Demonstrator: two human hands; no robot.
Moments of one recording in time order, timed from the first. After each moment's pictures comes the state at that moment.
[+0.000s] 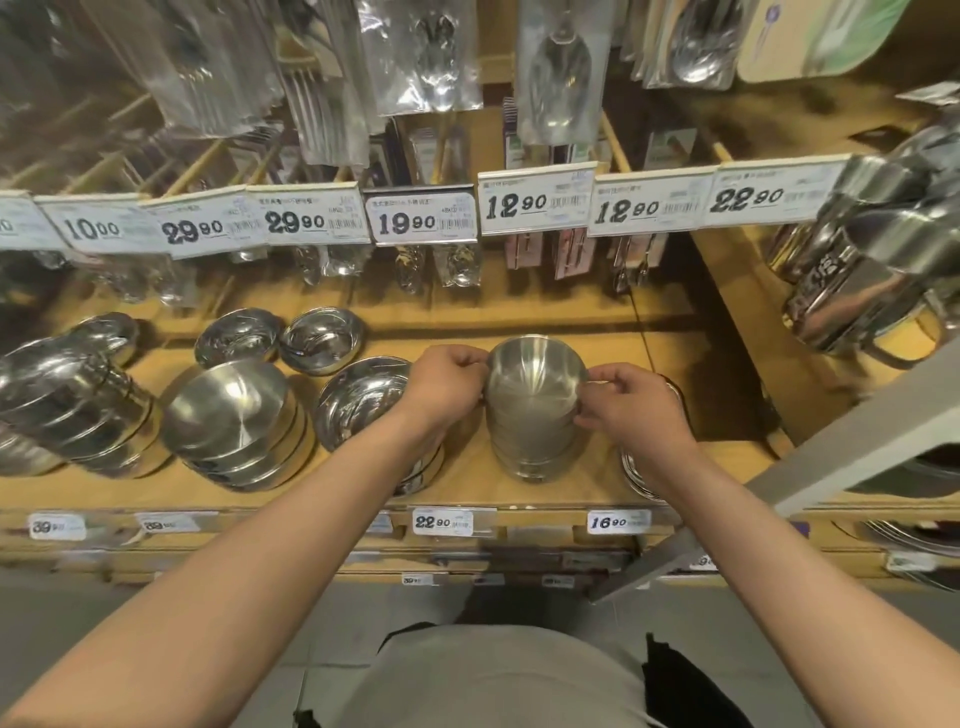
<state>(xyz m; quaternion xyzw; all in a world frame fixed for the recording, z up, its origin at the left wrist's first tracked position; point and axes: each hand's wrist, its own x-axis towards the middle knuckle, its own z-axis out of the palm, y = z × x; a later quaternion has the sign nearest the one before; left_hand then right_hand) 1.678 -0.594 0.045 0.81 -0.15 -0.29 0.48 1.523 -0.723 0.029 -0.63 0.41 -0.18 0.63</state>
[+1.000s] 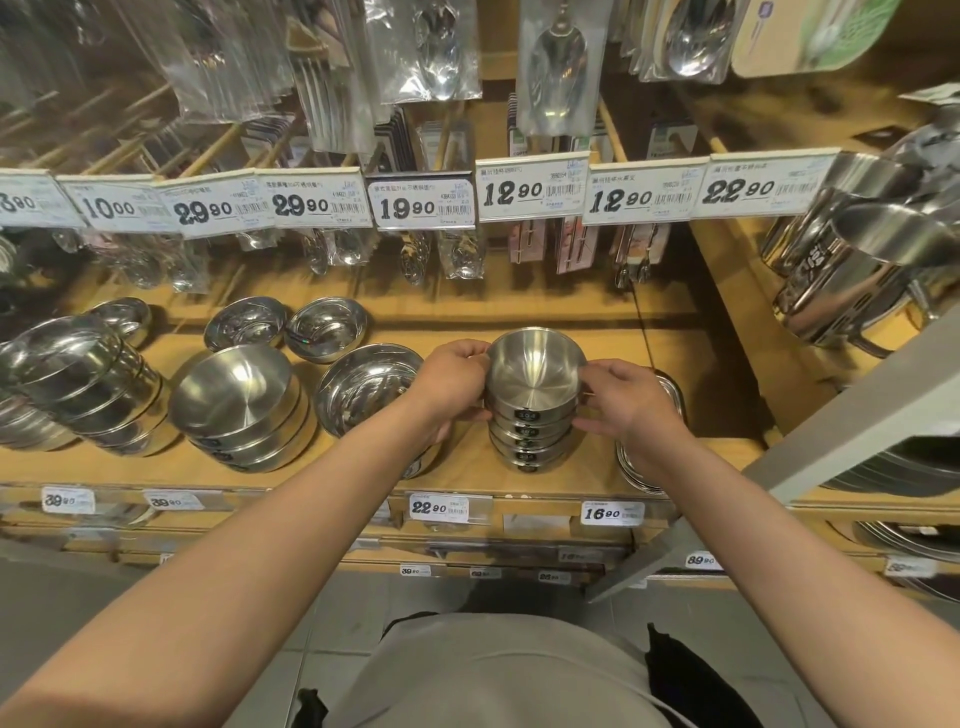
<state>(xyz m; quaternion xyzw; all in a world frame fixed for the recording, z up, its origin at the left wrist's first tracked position) 1.667 -0.596 0.042 0.78 -0.11 -0.36 0.50 1.525 -0.730 0.022 -0.60 0.43 -0.13 0.67</state>
